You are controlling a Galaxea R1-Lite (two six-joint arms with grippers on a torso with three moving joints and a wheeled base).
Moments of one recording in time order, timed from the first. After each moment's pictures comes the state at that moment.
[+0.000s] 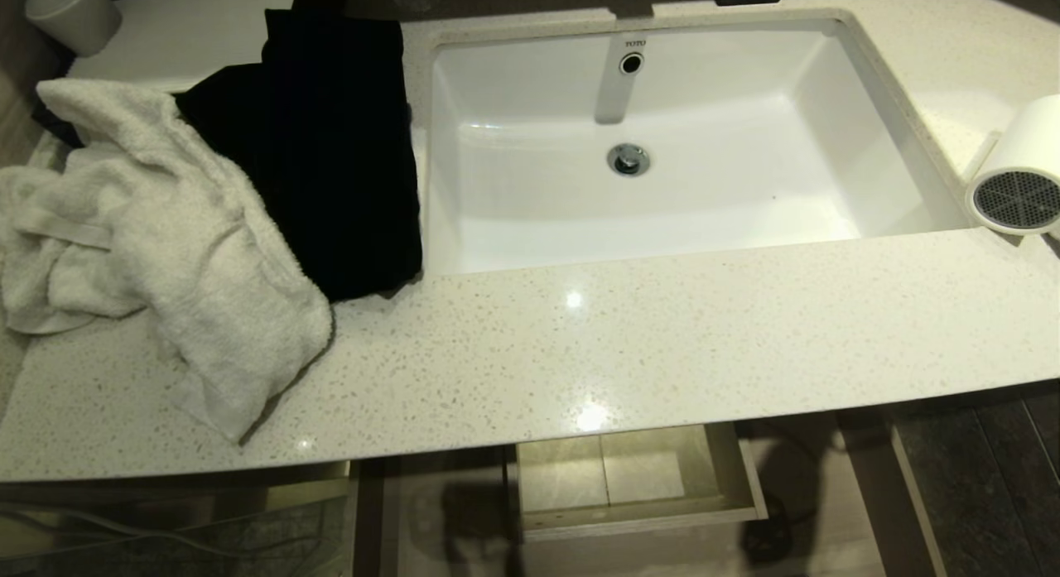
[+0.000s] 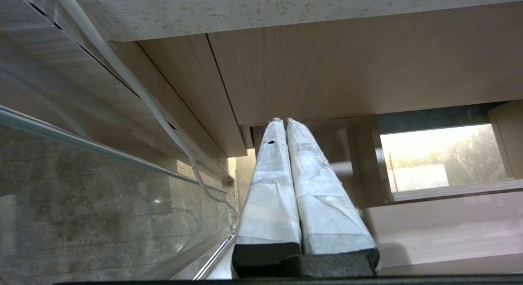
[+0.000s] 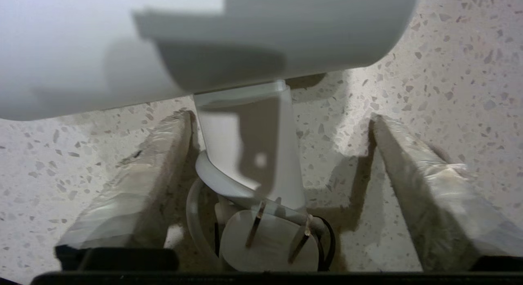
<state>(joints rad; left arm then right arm) 0.00 0.00 0.00 0.00 0.00 0.00 -0.65 1.62 -1.67 0.65 0.72 -0.93</state>
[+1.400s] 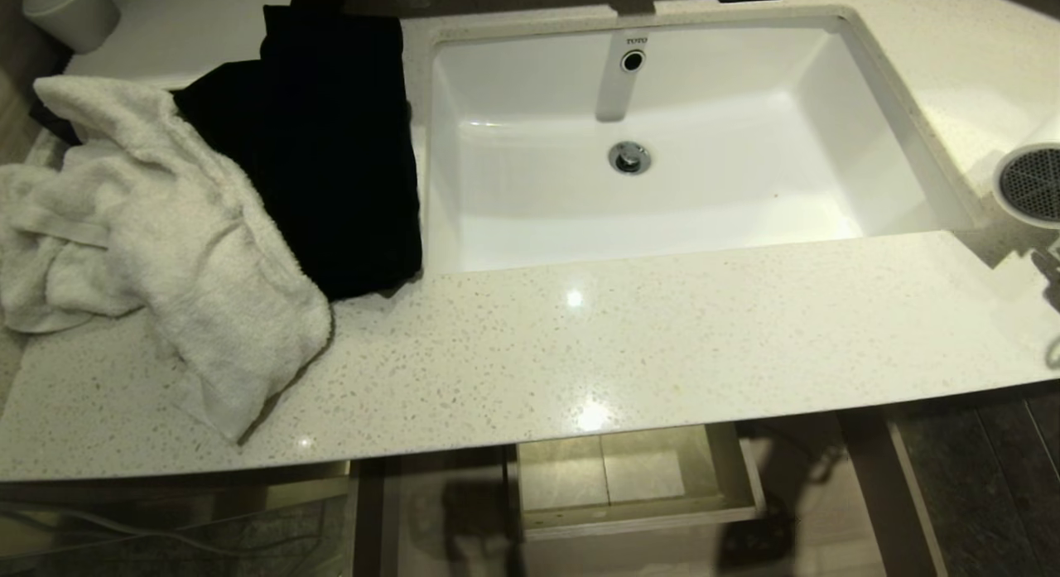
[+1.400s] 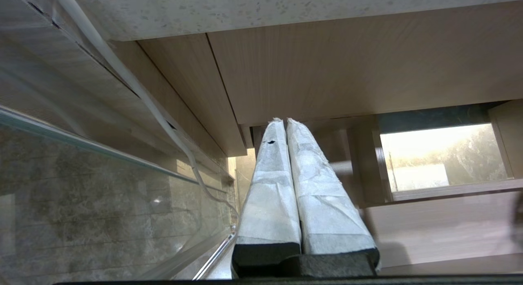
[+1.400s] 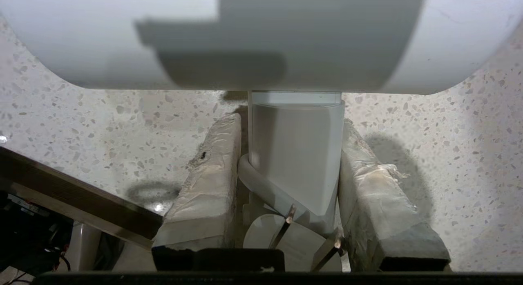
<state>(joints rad) 0.00 0.00 0.00 0.00 0.00 0.00 -0.65 1.39 -1.55 0.77 0.76 -0.92</state>
